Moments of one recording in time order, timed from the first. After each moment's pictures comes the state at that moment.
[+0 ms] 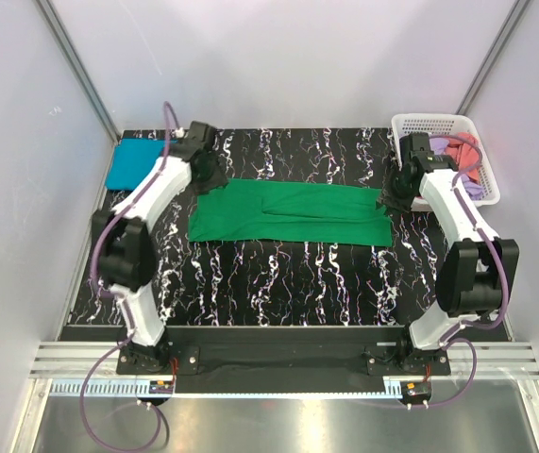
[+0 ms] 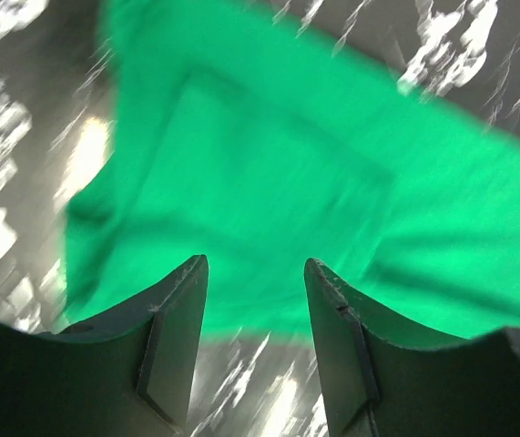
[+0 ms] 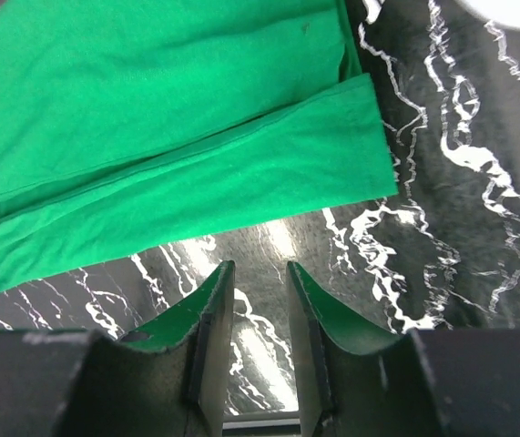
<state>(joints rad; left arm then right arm) -0.29 1.91 1.67 -0.79 -0.13 -0.62 0.05 1.63 1.42 -0.91 -0.02 0.52</state>
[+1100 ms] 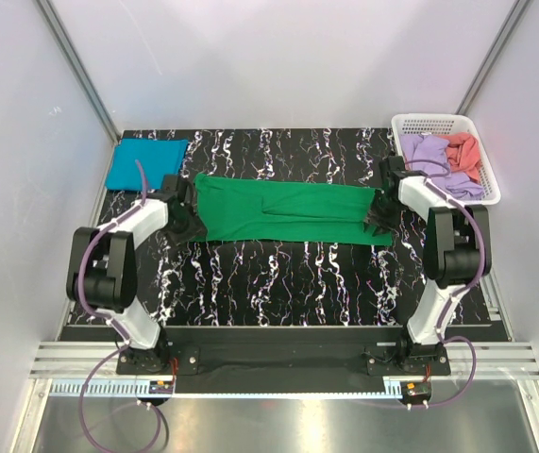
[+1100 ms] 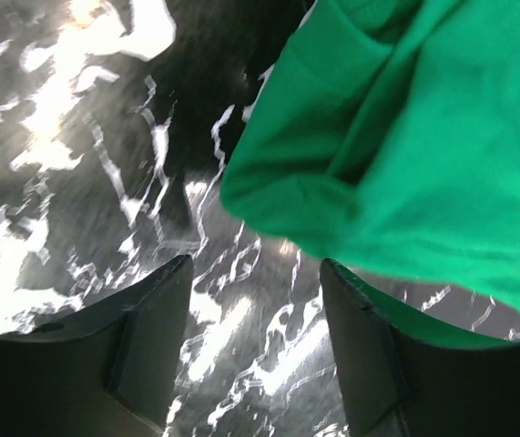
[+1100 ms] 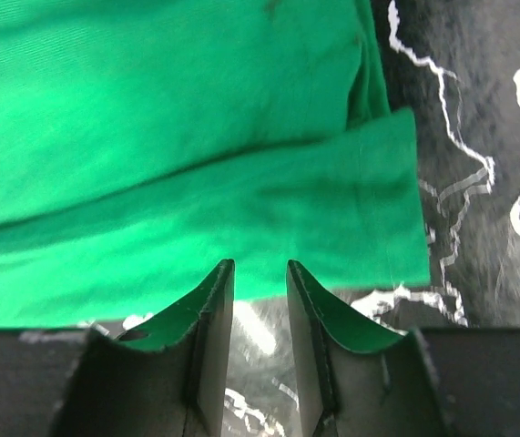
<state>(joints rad) -0.12 1.64 1.03 -0.63 -0.02 -0.71 0.07 1.89 1.28 -0.72 -0.02 0.51</state>
